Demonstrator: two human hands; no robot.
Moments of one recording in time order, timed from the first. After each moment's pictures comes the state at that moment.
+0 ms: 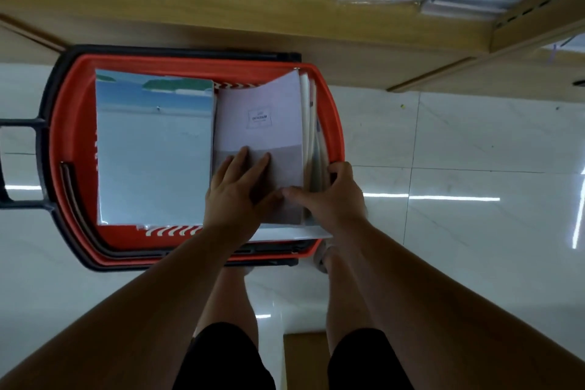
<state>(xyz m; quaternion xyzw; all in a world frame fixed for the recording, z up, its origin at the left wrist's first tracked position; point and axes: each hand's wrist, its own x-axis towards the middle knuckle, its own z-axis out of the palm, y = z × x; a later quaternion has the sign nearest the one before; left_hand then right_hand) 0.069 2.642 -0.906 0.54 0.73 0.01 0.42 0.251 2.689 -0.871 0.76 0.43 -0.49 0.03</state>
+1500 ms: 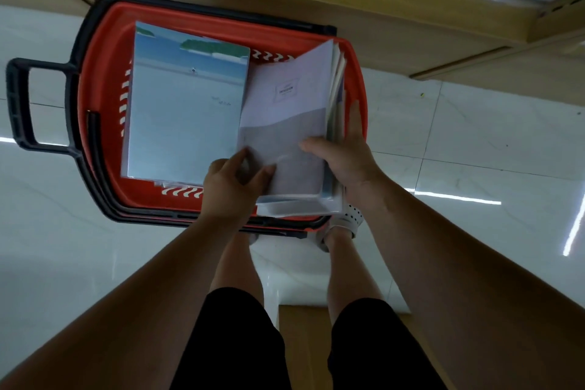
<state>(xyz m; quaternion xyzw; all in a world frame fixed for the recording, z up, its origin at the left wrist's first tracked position) 0.049 2.600 -0.899 0.33 0.80 0.13 0.48 0.231 2.716 -0.870 0.64 0.36 -0.66 -0.13</state>
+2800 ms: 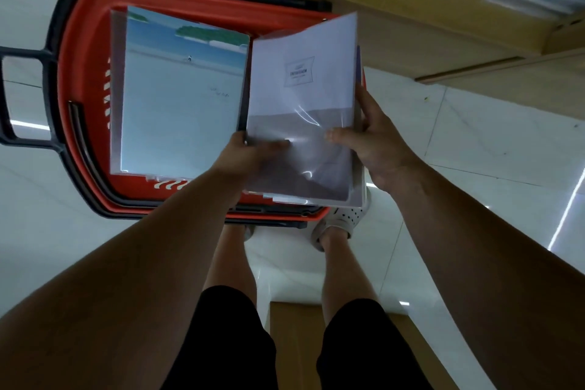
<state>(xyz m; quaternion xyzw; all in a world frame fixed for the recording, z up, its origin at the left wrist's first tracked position) 0.039 2.650 -0.920 0.06 0.71 0.24 0.66 0.254 2.755 -0.878 0.57 0.42 -0.70 -0.10</state>
